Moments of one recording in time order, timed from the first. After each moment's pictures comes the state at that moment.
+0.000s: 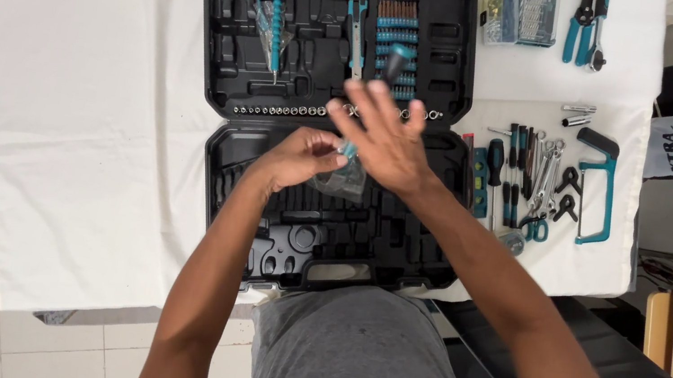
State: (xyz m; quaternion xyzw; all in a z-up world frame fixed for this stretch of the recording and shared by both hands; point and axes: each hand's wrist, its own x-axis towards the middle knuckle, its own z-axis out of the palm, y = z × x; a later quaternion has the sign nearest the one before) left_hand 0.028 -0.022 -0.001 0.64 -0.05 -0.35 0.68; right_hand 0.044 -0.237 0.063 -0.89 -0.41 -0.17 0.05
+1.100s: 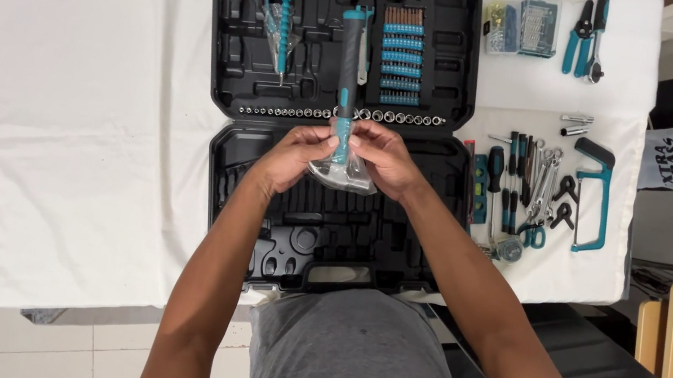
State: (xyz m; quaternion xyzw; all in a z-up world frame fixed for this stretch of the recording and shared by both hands) left_hand 0.025 -0.011 -0.010 0.48 -0.01 -0.32 0.82; right_hand 0.039 -0.232 0.013 -0.48 -0.01 0.30 0.82
